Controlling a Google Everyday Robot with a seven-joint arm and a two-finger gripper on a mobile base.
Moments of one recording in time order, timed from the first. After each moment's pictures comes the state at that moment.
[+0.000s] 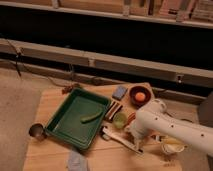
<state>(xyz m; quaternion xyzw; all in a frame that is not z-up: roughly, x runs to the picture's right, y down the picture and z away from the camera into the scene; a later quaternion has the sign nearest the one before) 0.152 0.267 0.752 -0.32 -0.14 -0.16 0.92</state>
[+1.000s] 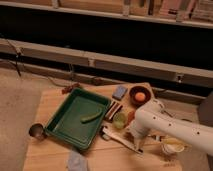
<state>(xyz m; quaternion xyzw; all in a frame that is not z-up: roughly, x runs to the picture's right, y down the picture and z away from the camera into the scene) 0.153 0.274 0.768 -0.33 -0.15 -0.18 0.92</state>
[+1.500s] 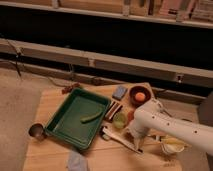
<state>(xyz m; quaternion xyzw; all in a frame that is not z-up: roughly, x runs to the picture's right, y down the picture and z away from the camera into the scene) 0.153 0.278 0.776 -0.33 -0.15 -0.19 0.91</state>
